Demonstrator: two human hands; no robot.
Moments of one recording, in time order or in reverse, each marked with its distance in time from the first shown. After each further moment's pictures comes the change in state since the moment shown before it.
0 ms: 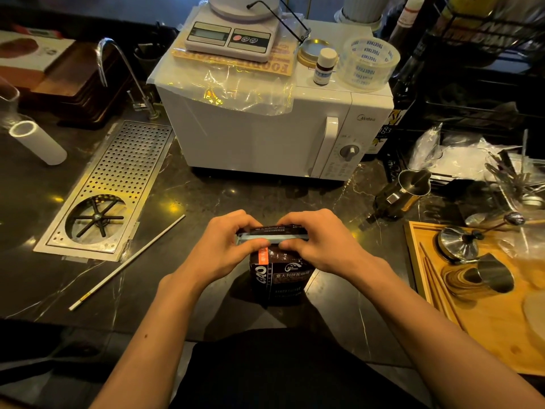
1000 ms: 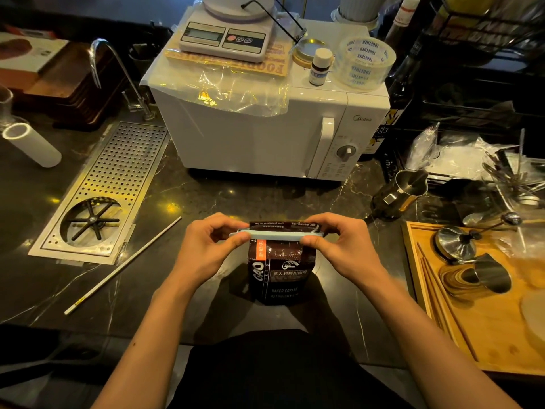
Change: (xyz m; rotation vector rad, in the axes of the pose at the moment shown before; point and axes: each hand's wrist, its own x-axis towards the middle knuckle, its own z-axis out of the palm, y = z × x) left_hand -0.008 -0.009 -0.001 -0.245 0.167 -0.178; right_hand -0.028 0.034 0.001 0.294 0.302 0.119
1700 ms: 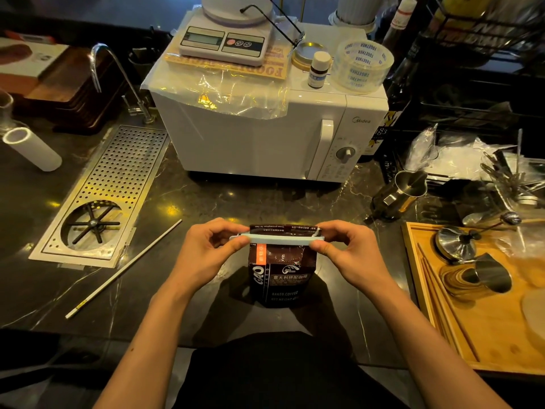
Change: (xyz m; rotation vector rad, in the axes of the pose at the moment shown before) left_hand -0.001 -0.010 -0.003 -0.078 -0.045 -0.025; right_hand -0.011 0.011 0.001 0.097 0.076 0.044
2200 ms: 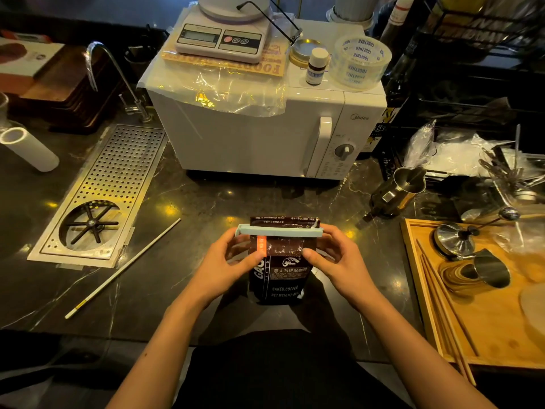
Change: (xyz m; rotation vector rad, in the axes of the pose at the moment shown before) left_hand -0.014 -0.020 0.026 -0.178 -0.143 -0.251; right_hand -0.021 0.023 0.020 0.368 -0.086 0.177
